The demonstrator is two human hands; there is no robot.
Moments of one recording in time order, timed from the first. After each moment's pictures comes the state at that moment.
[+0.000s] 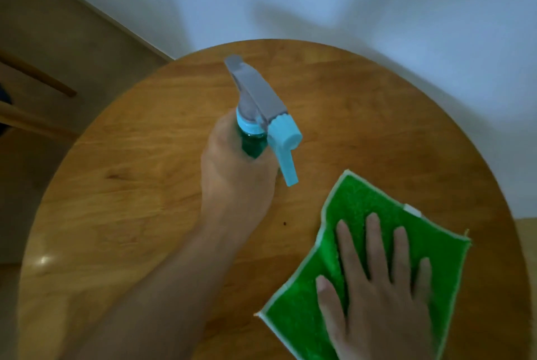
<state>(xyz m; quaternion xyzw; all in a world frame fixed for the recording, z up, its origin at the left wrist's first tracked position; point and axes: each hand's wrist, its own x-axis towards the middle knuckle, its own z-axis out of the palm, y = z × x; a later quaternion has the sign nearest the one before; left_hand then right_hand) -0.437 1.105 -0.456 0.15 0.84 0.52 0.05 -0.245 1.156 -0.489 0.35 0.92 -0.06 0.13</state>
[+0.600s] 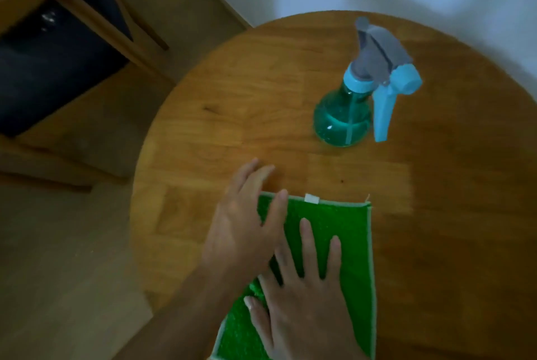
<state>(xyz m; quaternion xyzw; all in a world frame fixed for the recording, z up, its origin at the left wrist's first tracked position) -0.351 0.985 -0.467 0.11 0.94 0.30 0.13 -0.243 1.066 -0.492 -0.04 0.98 -0.14 0.15</state>
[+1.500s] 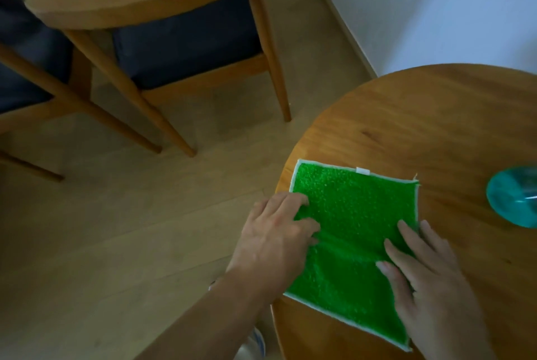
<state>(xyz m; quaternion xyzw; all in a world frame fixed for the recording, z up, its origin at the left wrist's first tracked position) -0.376 0.837 -0.466 0.21 0.96 0.18 0.05 -0.322 1.051 -0.482 -0.02 0.98 -0.18 0.04</state>
